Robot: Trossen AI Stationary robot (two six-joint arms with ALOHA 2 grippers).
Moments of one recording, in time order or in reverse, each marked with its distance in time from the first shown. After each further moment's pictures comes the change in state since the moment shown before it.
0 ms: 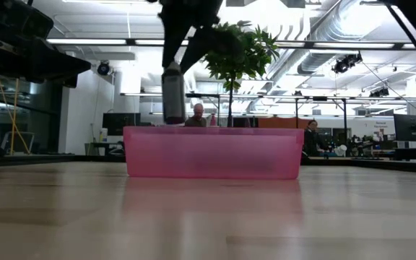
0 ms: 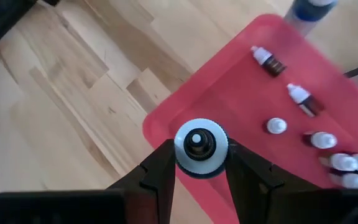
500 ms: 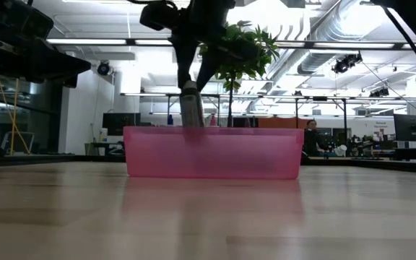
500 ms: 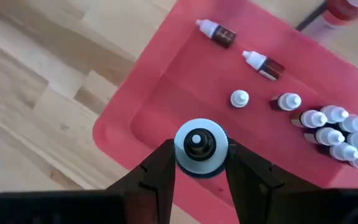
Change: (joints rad) left arm 0.000 0.000 0.000 0.000 0.000 0.000; right arm 0.003 0.041 0.000 -0.117 0.080 0.242
